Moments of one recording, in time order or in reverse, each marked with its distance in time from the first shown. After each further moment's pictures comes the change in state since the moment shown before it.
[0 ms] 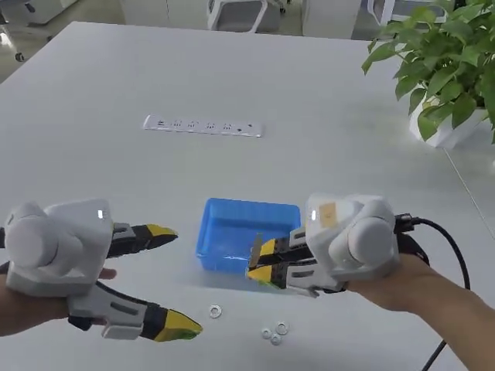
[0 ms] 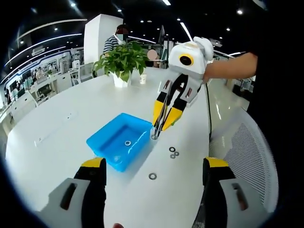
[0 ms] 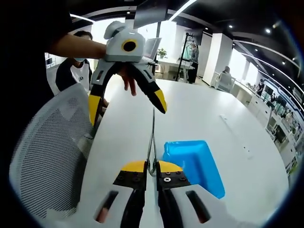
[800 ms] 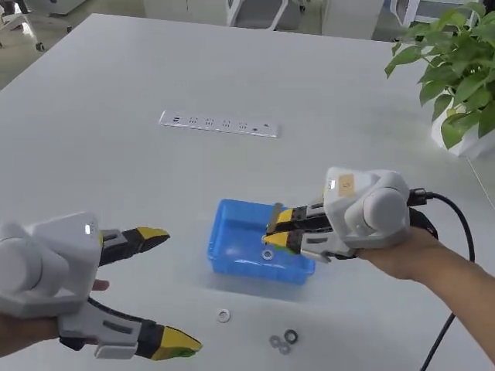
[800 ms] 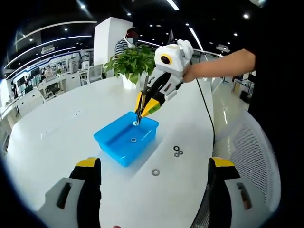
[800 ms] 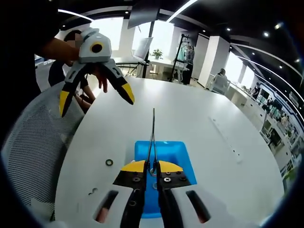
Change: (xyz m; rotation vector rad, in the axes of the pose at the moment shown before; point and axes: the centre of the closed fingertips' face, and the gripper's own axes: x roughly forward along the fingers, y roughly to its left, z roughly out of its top) left arm -0.011 0.004 -0.010 -0.040 -0.039 0.066; right arm 0.012 -0.061 -0.011 -0.030 -0.003 -0.049
